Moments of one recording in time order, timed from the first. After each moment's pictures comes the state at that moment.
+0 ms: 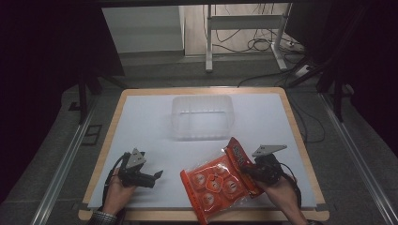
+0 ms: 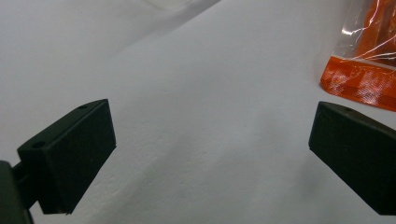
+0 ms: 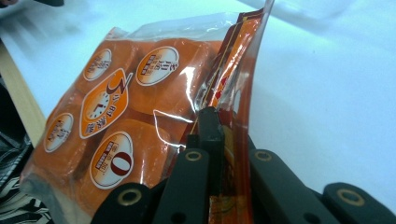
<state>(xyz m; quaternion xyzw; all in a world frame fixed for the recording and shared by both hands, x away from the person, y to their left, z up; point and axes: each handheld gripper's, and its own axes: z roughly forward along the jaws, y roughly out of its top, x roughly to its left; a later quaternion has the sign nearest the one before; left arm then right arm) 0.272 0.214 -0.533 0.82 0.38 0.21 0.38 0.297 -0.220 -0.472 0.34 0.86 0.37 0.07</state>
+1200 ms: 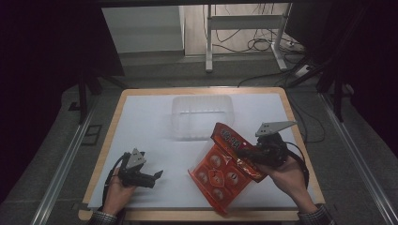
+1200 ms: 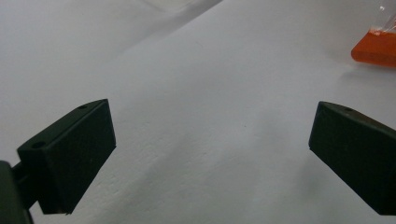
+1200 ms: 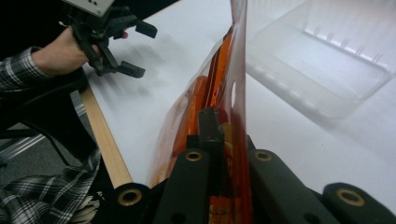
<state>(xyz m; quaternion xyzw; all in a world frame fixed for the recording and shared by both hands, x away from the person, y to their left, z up) 0.272 0.214 -0.532 0.82 0.37 0.21 0.38 0.300 -0.204 -0.374 0.27 0.86 0.43 0.04</state>
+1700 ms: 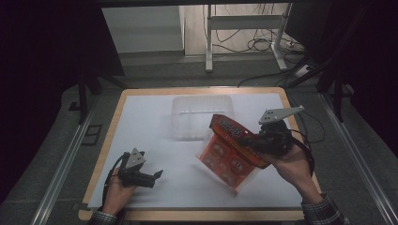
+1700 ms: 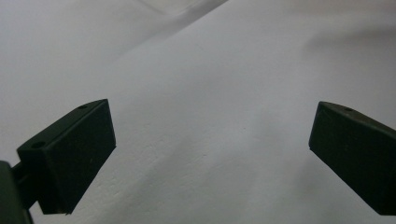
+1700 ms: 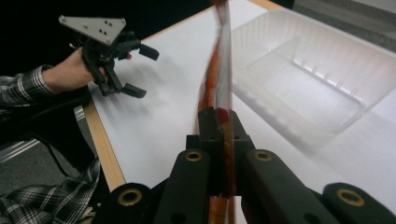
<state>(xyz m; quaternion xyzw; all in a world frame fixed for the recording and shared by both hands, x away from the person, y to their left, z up) 0.271 0.215 -0.532 0.82 0.38 0.21 0.39 0.308 -0.202 -0.335 0.25 0.86 0.44 0.06</state>
